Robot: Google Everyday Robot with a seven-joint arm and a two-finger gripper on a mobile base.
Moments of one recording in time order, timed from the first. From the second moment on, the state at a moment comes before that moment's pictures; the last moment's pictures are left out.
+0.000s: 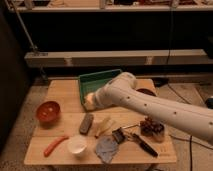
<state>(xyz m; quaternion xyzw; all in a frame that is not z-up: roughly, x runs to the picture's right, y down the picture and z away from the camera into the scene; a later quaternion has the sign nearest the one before) -0.035 0.062 0.699 0.14 -0.22 -0.82 0.51</state>
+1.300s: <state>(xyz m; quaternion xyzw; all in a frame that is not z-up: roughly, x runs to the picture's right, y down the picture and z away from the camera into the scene) 0.206 0.197 0.537 -0.06 -0.09 -0.69 0.71</state>
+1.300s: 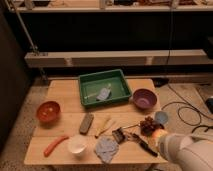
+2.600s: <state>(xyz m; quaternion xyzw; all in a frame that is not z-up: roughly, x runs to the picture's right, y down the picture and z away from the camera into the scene) 0.288 0.048 0.664 -0.04 -0.02 -0.64 0.76</state>
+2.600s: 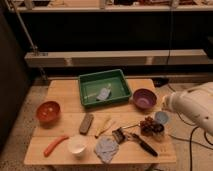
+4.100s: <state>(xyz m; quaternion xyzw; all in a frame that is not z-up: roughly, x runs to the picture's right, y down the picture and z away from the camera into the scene) 0.249 0.027 0.742 -0.02 -0.09 -0.64 0.77</state>
